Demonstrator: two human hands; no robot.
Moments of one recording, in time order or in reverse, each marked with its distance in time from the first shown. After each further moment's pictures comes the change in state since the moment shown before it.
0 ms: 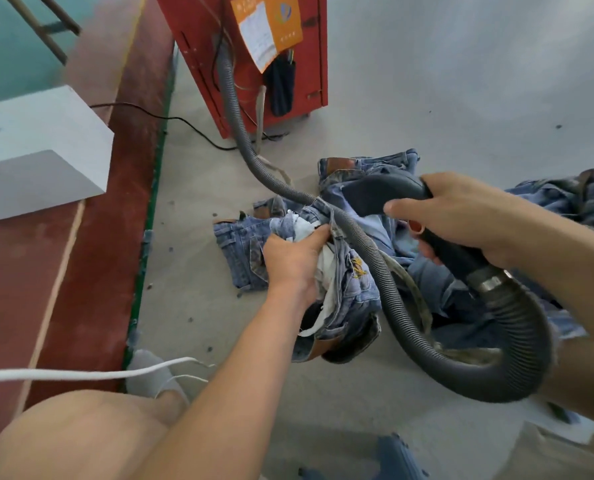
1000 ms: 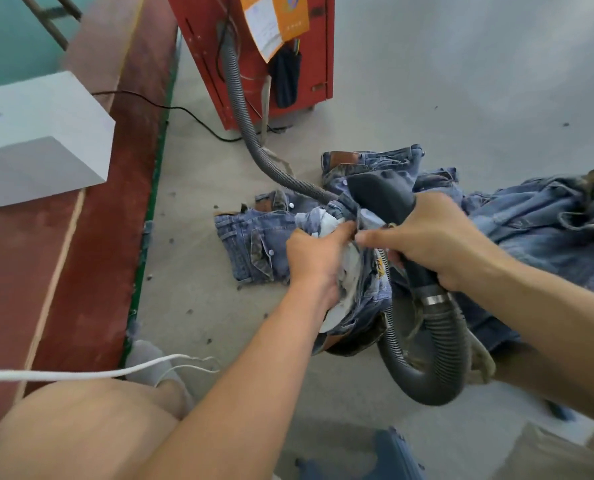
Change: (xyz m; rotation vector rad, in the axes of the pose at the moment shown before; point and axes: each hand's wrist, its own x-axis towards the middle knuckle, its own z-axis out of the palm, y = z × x) left_hand -0.022 -0.003 0.019 0.133 0.009 -0.064; right_hand 0.005 0.022 0.047 0.034 0.174 0.014
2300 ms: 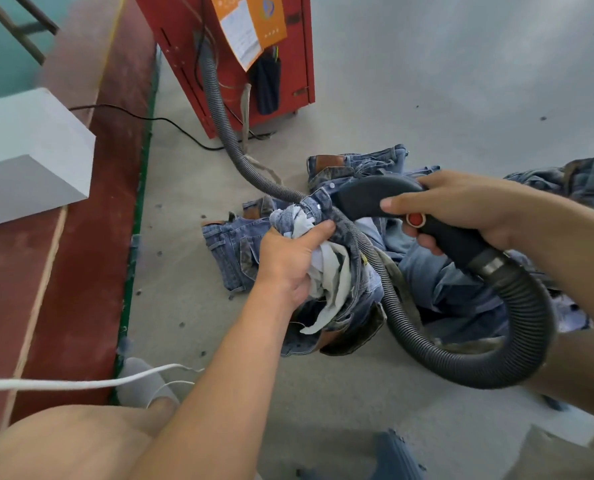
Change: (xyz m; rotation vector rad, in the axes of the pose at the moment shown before) left_hand 0.016 0.010 -0.018 -0.113 -0.228 -0.023; right_hand 0.025 -0.006 -0.067 0.059 -0.363 0.087
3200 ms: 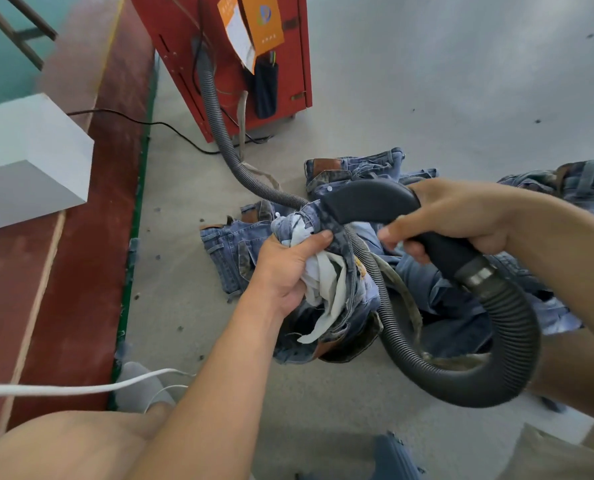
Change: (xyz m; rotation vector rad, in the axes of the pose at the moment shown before) left_hand -0.007 0.005 -0.007 0.021 -0.143 -0.063; right_hand -0.007 -0.003 -0.001 0.045 -0.252 -0.009
